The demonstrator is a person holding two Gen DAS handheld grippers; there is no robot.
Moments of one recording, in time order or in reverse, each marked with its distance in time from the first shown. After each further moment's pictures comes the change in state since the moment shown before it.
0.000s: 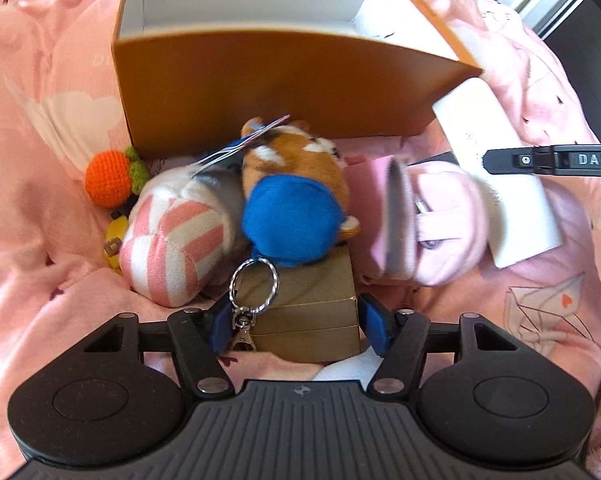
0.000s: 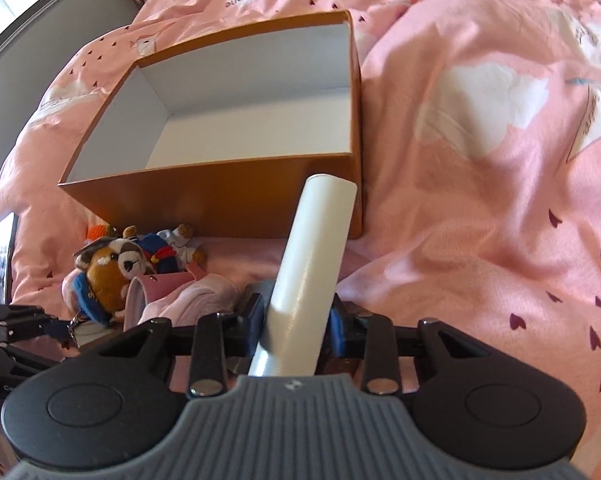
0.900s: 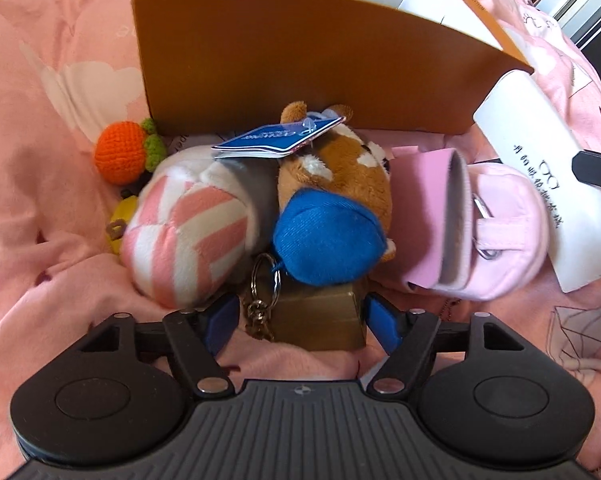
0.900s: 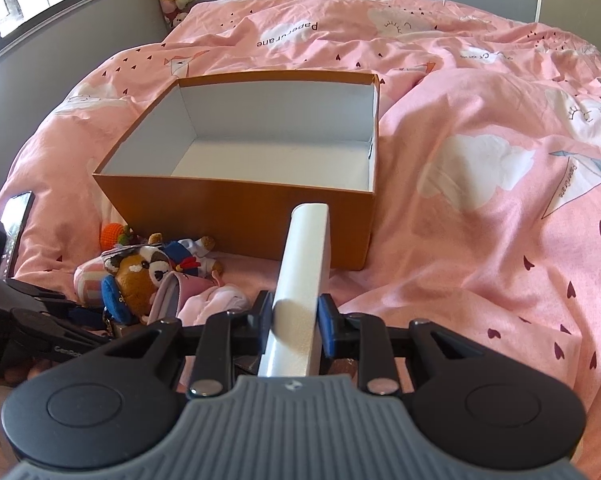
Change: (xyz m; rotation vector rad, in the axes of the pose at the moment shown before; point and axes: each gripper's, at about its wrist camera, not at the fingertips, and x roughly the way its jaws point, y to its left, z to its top) left arm 0.038 0.007 -0.015 -0.091 0.019 0.065; right arm -0.033 0.020 -0.021 -0.132 -0.141 -0.054
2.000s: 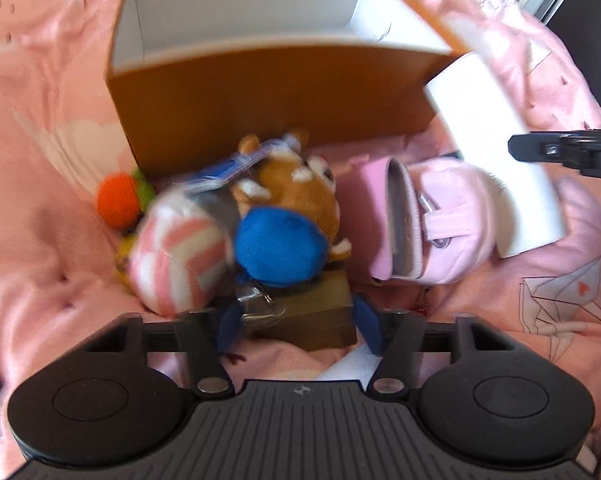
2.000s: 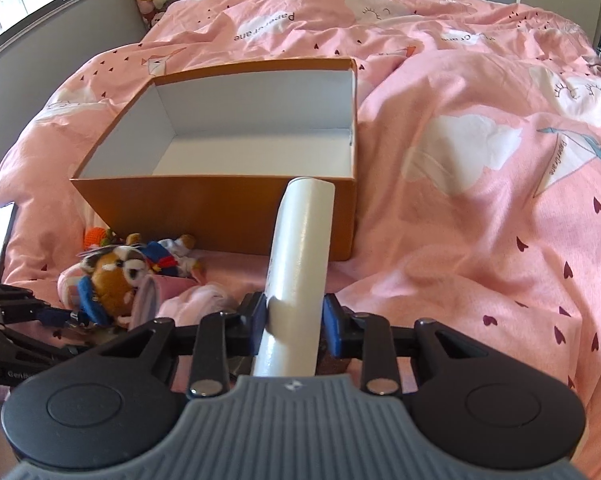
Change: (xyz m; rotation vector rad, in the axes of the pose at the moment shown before) left arm -0.051 -0.005 0.001 0.167 -0.064 0.005; right arm 0.005 -0.005 -0.001 0.051 0.011 -0.026
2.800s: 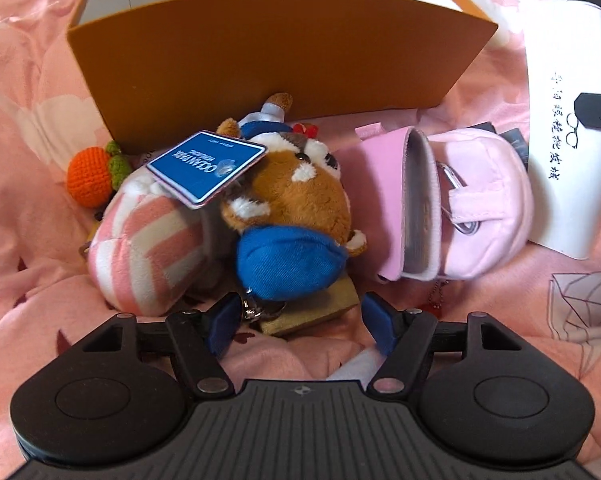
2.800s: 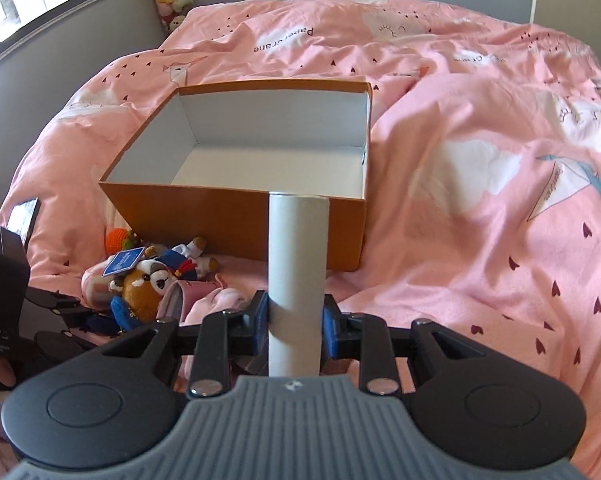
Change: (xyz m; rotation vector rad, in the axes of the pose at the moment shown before) left arm 0.058 -0.025 -0.006 -0.026 0.070 0.047; right arm -0.021 0.003 0.004 -0.033 -0.021 0.019
